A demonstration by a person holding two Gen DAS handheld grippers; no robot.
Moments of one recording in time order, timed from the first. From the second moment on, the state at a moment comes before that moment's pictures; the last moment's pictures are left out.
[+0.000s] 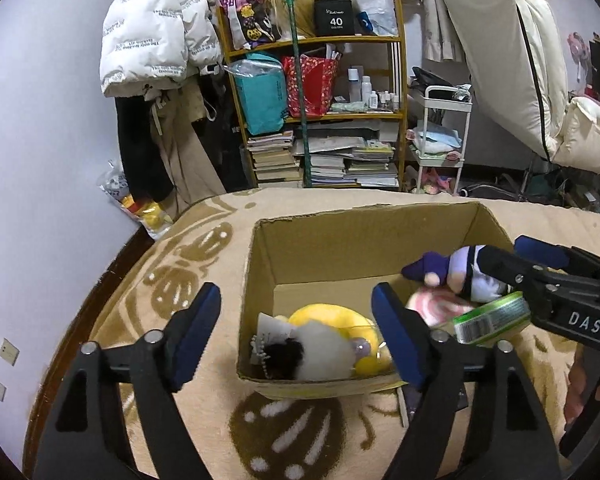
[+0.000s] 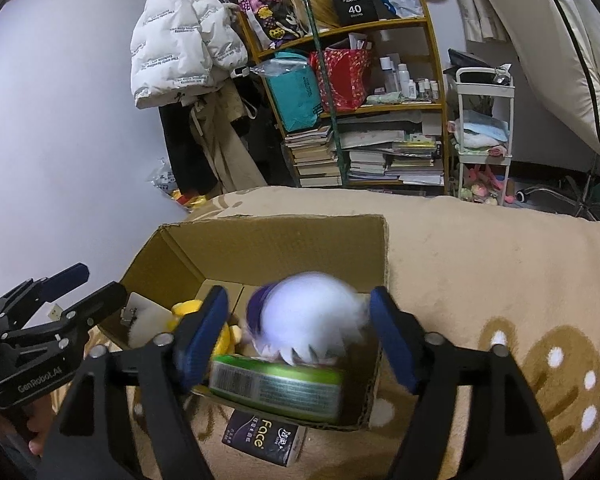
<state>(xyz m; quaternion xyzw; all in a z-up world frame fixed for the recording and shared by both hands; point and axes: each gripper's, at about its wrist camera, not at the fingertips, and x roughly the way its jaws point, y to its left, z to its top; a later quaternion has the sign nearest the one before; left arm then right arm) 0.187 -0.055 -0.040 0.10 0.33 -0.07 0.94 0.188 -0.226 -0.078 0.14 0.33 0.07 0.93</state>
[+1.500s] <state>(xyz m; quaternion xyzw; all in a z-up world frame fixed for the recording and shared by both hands) 0.053 -0.025 -0.006 0.10 0.37 -0.07 0.92 0.062 -0.211 -0.023 0.10 0.35 0.06 0.93</state>
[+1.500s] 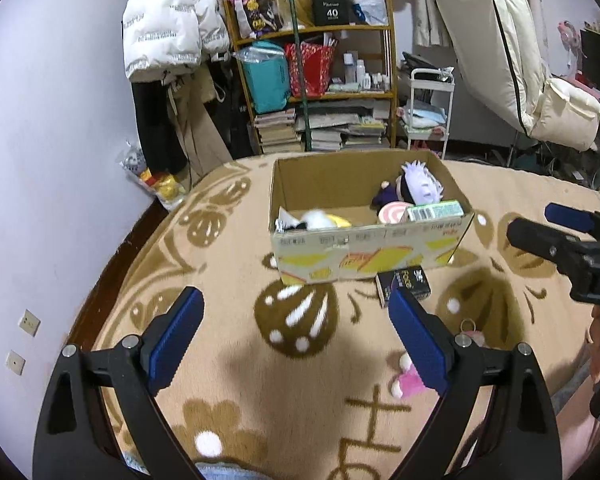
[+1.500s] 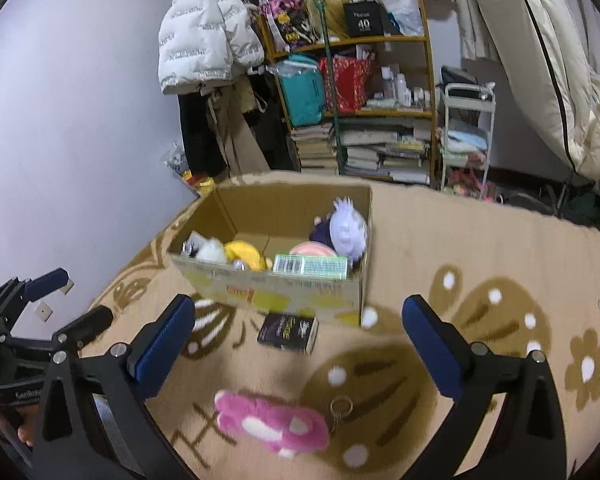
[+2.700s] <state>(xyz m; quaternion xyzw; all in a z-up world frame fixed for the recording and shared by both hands) 0.109 -0.032 -0.083 0.06 0.50 -0.14 0.85 0.090 -0.166 -0.166 0.05 0.61 0.12 0.78</state>
